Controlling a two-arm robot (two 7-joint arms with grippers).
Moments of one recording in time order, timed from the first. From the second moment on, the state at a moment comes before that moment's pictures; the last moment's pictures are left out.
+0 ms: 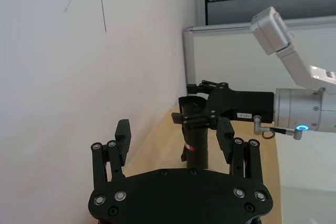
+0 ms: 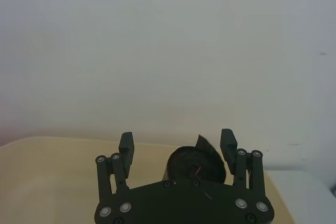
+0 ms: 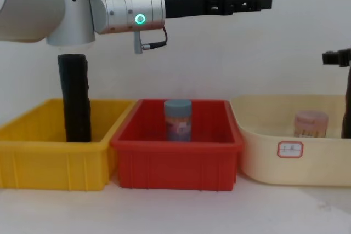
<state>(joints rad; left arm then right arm) -1.24 -0.08 0.49 -0.26 -0.44 -0.28 -1.10 0.53 0.10 -0.14 -1.29 -0.04 0.32 -0.14</state>
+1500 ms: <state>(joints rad) -1.02 0.09 0.51 -0.86 -0.34 -0.19 -0.80 0.31 0.17 -0.14 -1.61 -0.04 0.14 -0.18</state>
